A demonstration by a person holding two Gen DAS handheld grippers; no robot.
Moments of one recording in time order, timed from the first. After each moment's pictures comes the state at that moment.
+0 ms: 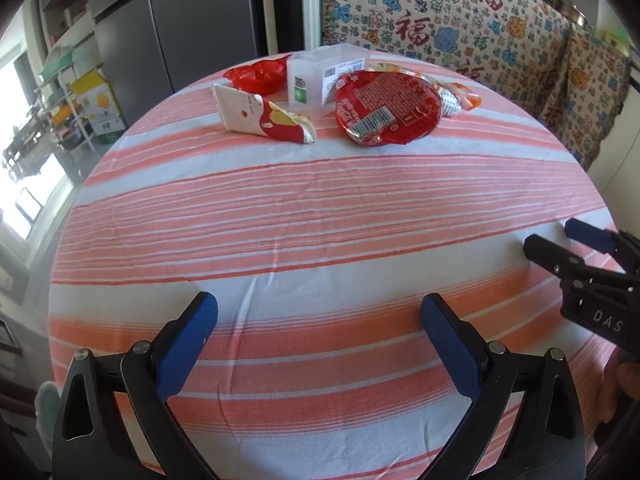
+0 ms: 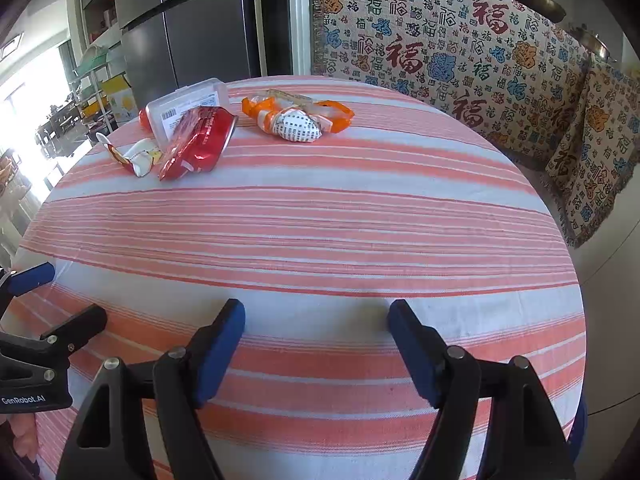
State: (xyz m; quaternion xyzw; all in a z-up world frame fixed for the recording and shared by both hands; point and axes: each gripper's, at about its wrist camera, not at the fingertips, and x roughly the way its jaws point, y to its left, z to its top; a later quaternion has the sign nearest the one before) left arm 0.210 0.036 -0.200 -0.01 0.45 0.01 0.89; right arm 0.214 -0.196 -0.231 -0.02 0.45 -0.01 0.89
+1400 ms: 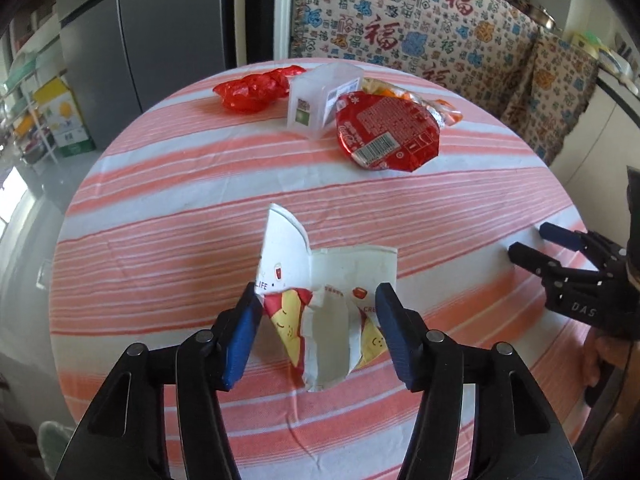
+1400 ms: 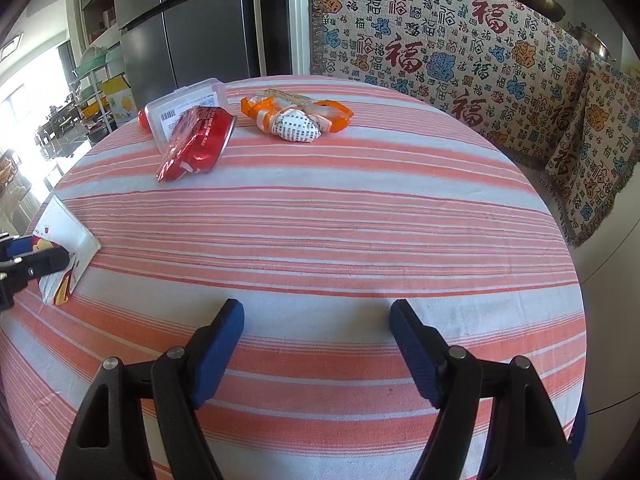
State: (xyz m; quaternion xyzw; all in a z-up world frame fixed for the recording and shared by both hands) left arm 0.225 0.068 -0.192 -0.01 0.45 -0.07 0.89; right arm 0.213 -0.197 -0.231 -0.02 0.45 -0.01 0.89
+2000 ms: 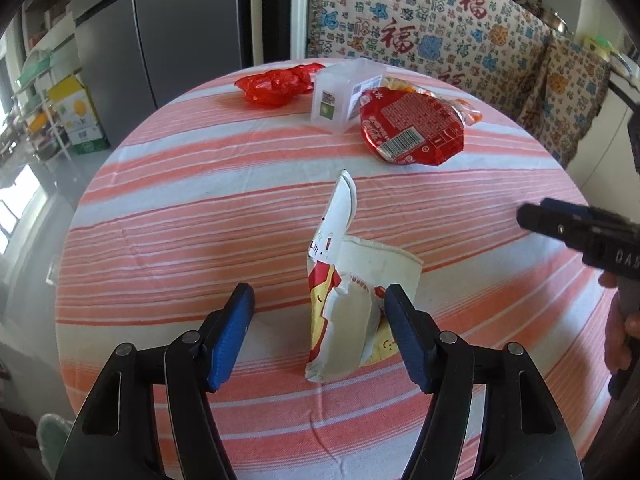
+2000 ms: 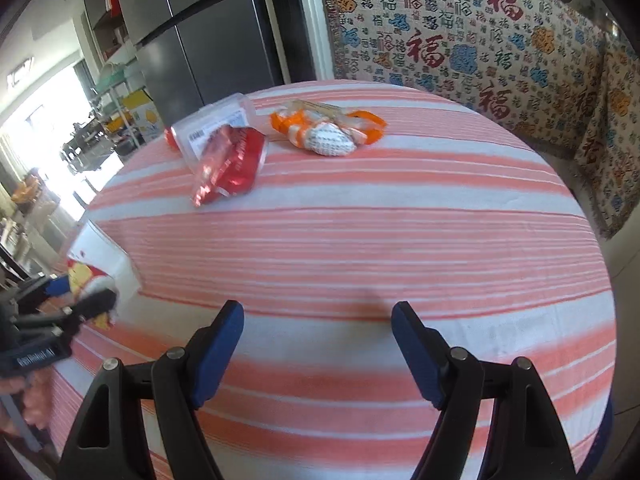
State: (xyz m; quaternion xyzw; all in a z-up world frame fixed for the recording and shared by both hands) left arm 0.224 0.079 -0.199 -0.01 0.44 -0.05 0.89; right arm 0.233 -0.190 -0.217 0.04 0.45 0.06 0.89
